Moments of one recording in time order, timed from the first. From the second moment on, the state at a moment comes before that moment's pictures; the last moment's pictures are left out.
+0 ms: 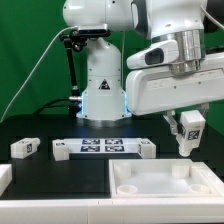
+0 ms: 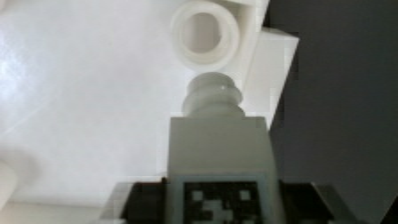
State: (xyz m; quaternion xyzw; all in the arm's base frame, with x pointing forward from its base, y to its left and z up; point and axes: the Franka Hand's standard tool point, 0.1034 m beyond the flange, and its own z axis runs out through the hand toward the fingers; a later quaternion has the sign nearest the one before) arm 0.538 0.123 0.099 -0.99 -0.09 -0.06 0.07
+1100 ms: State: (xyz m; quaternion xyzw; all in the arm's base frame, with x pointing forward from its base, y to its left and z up) arm 0.596 0.099 0.099 -0.98 -0.14 -0.17 0.05
